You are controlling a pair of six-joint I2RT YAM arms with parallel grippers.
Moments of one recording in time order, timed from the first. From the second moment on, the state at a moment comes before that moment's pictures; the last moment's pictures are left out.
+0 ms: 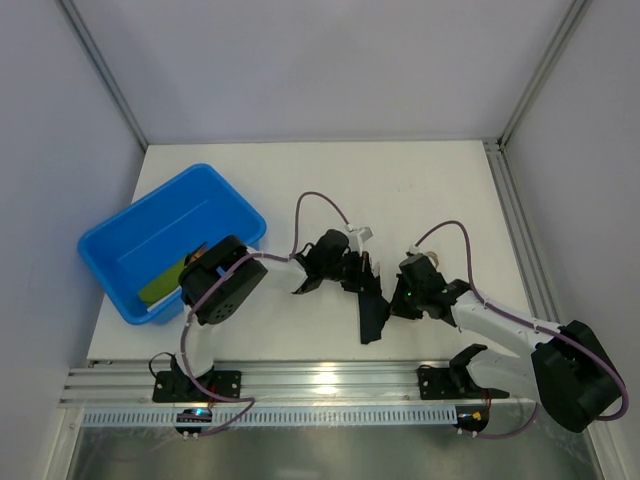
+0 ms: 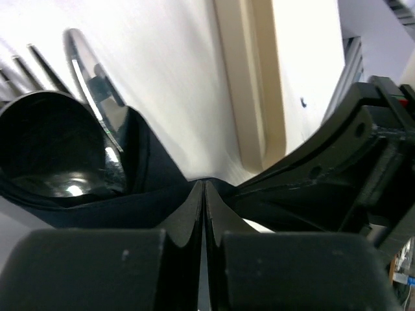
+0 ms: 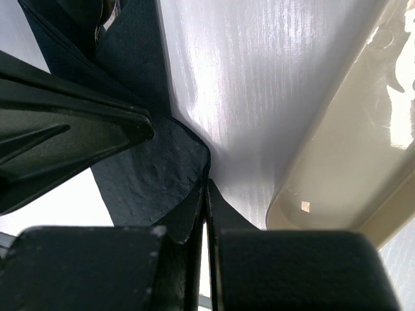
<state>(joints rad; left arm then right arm) -0.87 2.01 1.01 0.44 0.49 -0.74 0.56 1.12 0.42 -0.34 -0.03 0.79</state>
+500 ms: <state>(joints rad) -0.87 2.03 1.01 0.42 0.45 -0.75 0.56 1.12 0.43 -0.34 -0.02 0.79</state>
